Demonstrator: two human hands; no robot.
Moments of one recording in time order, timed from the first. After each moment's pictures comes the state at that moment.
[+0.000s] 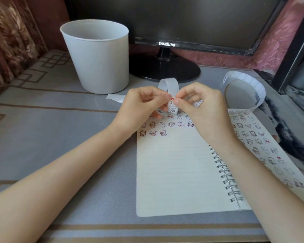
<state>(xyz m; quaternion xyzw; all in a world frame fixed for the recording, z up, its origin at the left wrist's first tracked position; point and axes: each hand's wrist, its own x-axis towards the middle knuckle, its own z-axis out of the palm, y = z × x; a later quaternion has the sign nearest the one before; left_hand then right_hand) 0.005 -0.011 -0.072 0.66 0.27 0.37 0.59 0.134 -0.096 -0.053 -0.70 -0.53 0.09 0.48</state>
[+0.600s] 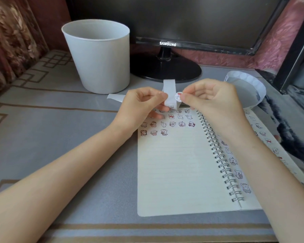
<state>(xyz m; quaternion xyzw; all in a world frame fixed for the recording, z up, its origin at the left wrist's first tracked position) 0.004 -0.011 -0.072 0.62 0.32 0.37 0.61 0.139 -0.101 -0.035 -0.70 -0.48 0.17 0.50</state>
